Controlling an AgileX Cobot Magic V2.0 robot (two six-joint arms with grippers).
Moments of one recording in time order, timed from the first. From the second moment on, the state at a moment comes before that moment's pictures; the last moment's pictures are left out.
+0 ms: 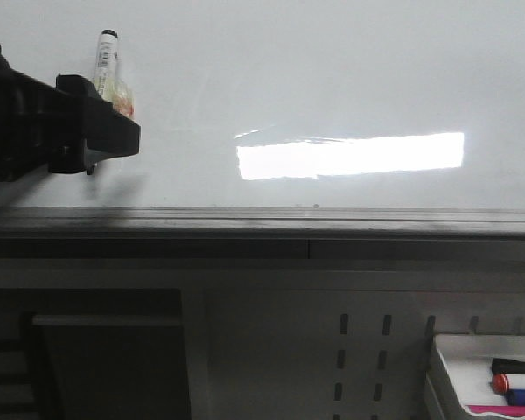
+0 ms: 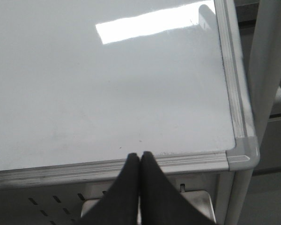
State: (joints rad) left arm -0.59 1.35 -0.46 -0.20 -0.46 -0.03; right arm -0.07 0.37 -0.25 0.04 0.25 0.05
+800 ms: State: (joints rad) left arm -0.60 1.20 -0.47 0.02 -0.29 -0.03; right arm 0.07 0.43 -0.49 0.18 0.46 -0.03
